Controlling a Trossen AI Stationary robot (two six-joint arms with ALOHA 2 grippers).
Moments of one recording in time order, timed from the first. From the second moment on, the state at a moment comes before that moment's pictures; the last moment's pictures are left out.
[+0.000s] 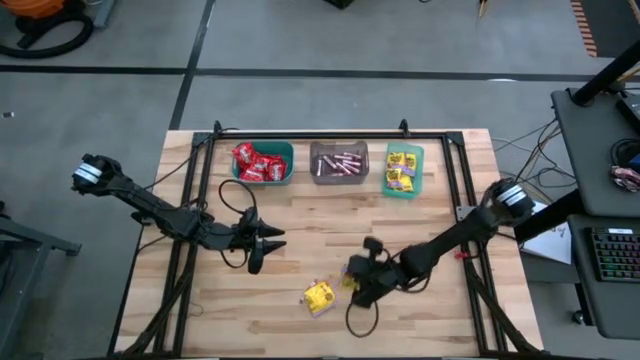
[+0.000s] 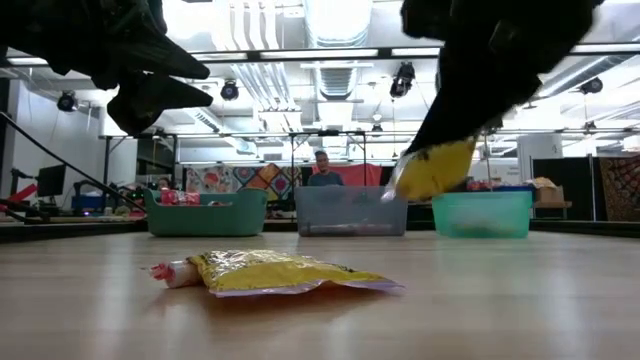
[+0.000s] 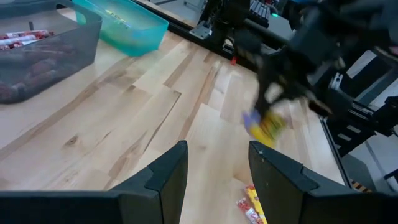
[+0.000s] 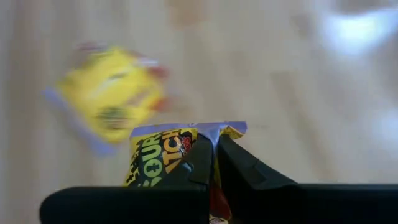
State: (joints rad) left arm -0.43 1.07 0.38 0.34 -0.51 -0.60; right arm 0.49 1.75 1.07 -0.30 0.46 0.61
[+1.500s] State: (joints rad) left arm -0.59 1.32 0.45 0.38 -0.48 -0.83; right arm -0.29 1.24 0.92 -0.64 0.33 0.57
